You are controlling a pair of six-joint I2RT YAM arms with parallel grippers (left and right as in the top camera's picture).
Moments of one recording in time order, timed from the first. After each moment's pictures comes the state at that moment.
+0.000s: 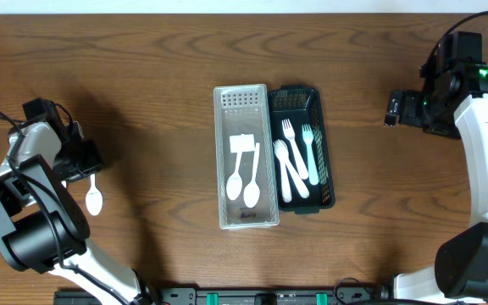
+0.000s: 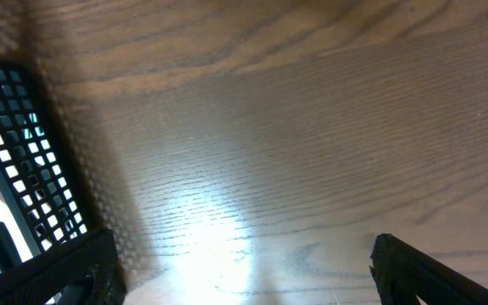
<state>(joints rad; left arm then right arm) 0.48 1.93 1.19 -0.77 0.03 0.03 -0.11 1.67 1.54 -1.19 0.02 0.14</state>
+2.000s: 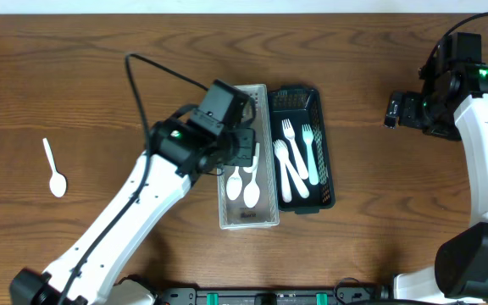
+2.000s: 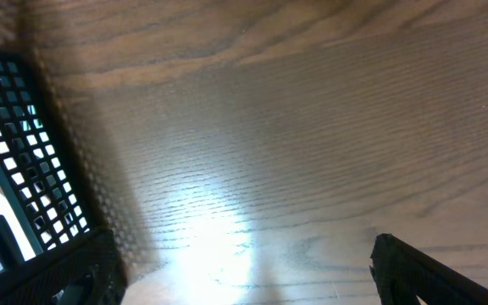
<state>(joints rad) -0.58 1.47 1.34 -0.95 0.10 -0.45 -0.11 1.67 1.54 -1.21 0.01 0.14</state>
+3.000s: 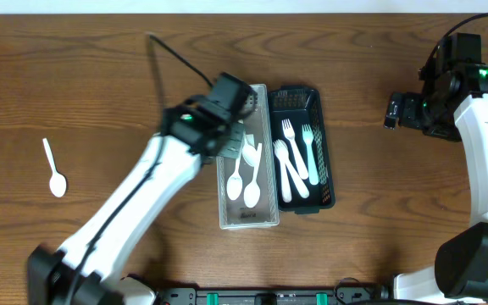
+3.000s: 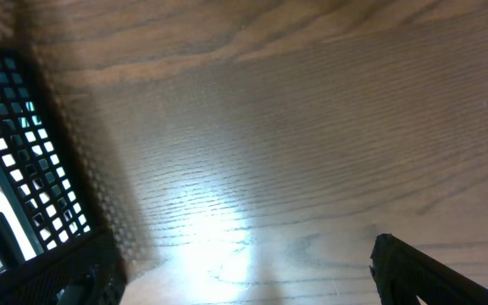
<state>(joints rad) -0.52 1.51 1.38 -1.01 -0.18 -0.29 -0.11 1.67 1.54 -1.22 0.01 0.14</state>
